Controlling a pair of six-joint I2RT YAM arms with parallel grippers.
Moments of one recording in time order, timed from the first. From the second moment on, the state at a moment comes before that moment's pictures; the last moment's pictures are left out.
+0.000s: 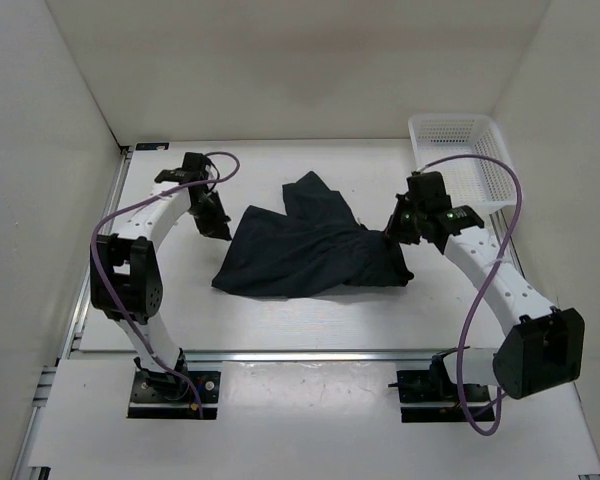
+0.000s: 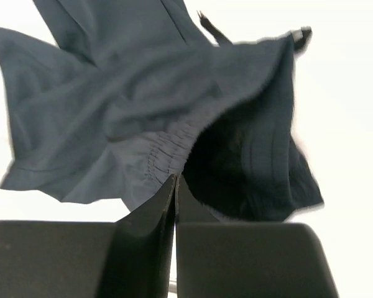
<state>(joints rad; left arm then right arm) -0.16 1.76 1.41 -0.89 0.19 -0.52 0.34 1.31 1.12 -0.67 -0.04 0.58</state>
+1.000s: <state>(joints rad) -0.30 1.70 1.07 -0.89 0.18 -0.50 0.34 1.07 0.75 -0.79 -0.02 0.62</state>
